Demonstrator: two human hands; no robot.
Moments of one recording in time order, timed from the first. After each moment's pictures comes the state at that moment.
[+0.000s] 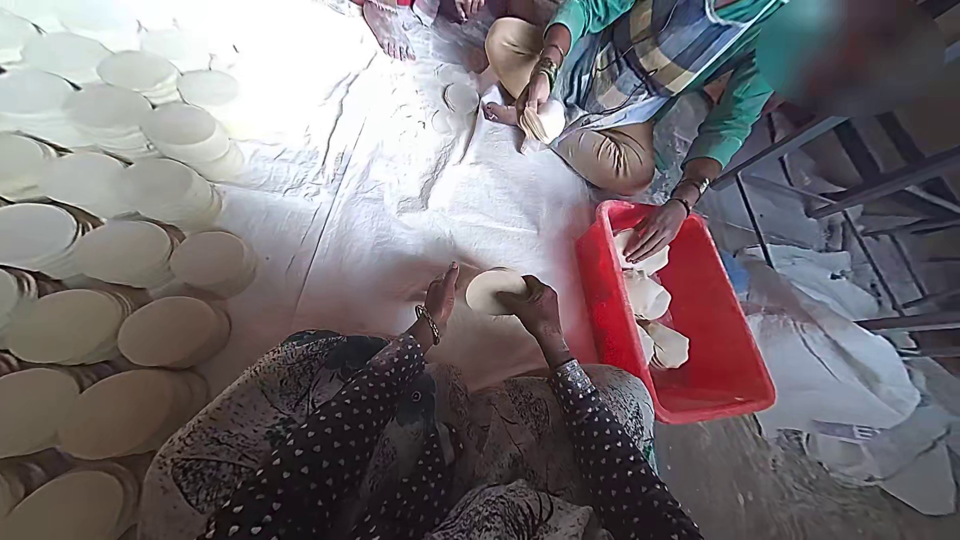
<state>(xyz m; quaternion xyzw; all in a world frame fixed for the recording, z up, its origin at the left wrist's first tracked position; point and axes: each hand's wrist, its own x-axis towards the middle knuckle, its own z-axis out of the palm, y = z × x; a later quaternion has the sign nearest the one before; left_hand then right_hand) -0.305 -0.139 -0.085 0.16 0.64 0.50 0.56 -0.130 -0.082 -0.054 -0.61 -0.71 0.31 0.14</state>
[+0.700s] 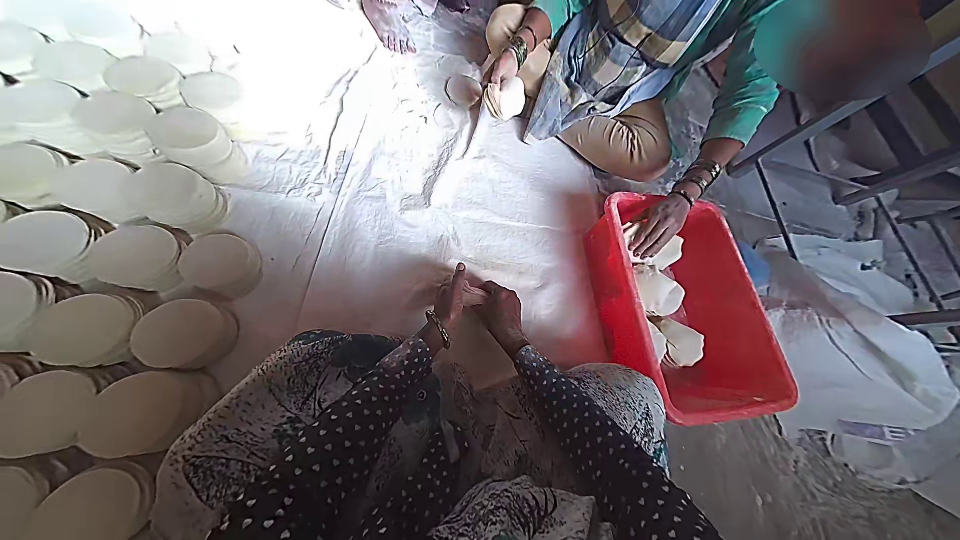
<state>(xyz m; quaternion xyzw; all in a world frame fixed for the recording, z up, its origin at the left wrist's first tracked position) -0.291 -0.148 -0.088 0.18 0.62 0.53 0.55 -0.177 -0.103 -0.093 -0.60 -0.74 0.29 0.07</state>
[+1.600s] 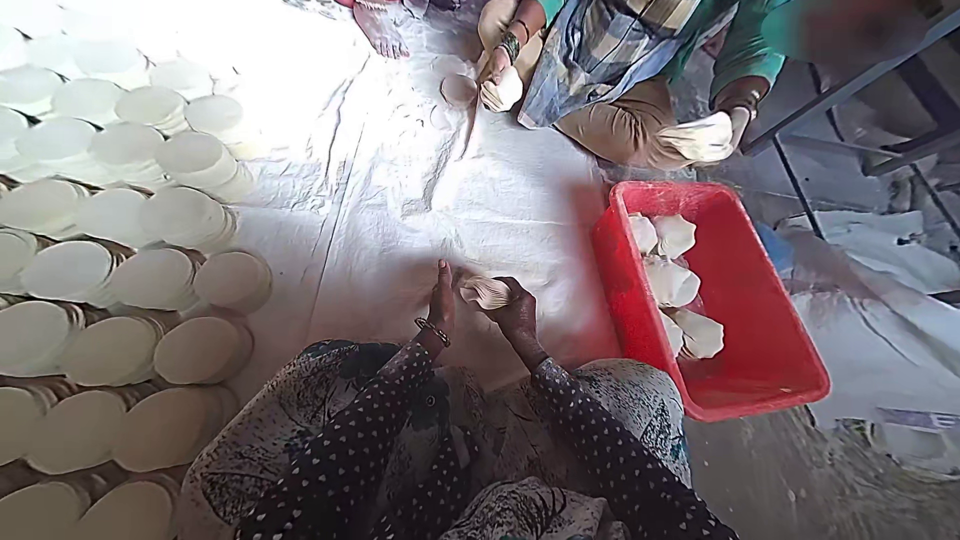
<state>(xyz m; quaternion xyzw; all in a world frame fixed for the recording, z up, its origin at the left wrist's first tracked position) -0.303 -0.145 -0.097 0.17 0.59 0.58 0.53 -0.169 -0.109 -0.101 -0.56 -0.70 0.35 0.26</state>
